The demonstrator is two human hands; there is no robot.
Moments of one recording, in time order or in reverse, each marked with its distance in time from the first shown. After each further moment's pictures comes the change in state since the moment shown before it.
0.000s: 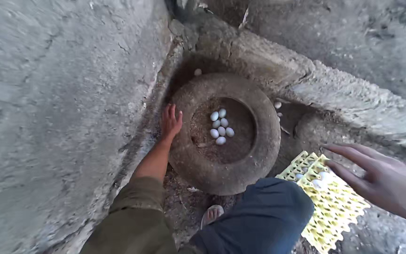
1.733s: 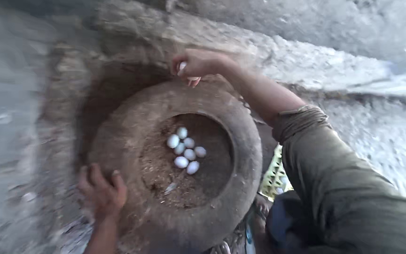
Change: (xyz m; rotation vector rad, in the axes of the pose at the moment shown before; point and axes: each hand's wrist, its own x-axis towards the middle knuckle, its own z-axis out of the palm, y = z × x) left_hand 0.003 0.002 0.021 0.139 0.062 0.055; right_hand 0.450 0.047 0.093 0.562 -0.364 0.013
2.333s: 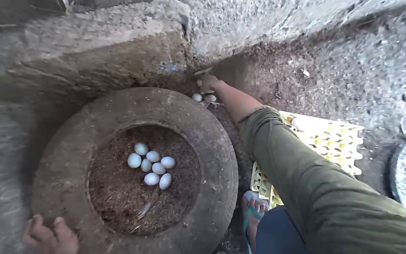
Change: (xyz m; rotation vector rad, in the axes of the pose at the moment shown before) left_hand 0.001 -0.010 -0.008 0.004 0.016 0.088; right_hand -0.101 0.358 0.054 -0.015 0.338 0.539
